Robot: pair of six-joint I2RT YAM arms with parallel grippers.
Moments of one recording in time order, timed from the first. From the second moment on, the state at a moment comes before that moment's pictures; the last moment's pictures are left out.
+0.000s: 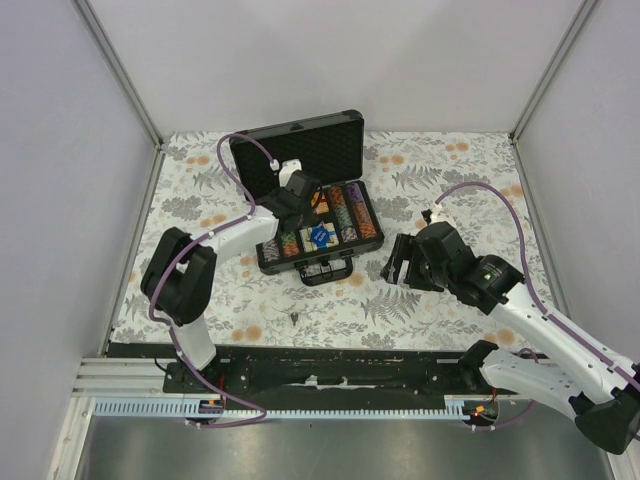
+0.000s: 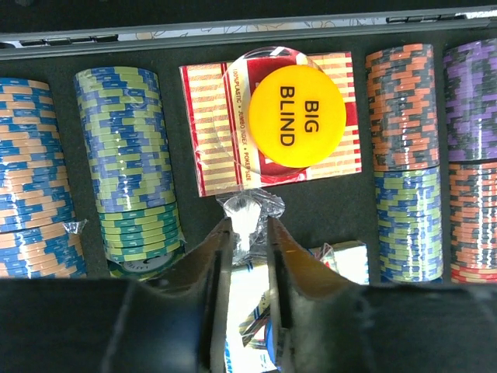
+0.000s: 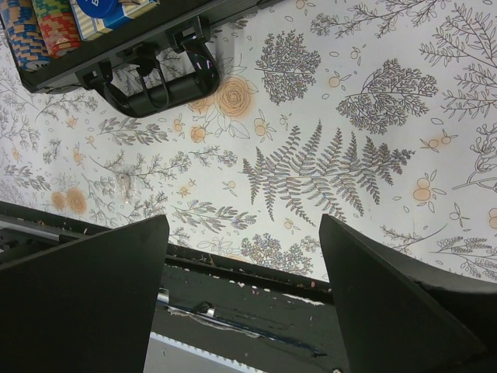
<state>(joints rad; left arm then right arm) -0.60 1.79 1.24 -0.30 -0.38 -0.66 0.70 0.93 0.89 -0.78 0.13 0.77</state>
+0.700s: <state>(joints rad) -0.60 1.39 1.03 -0.39 -0.22 -0.64 0.70 0.96 0.89 -0.79 0.13 0.77</state>
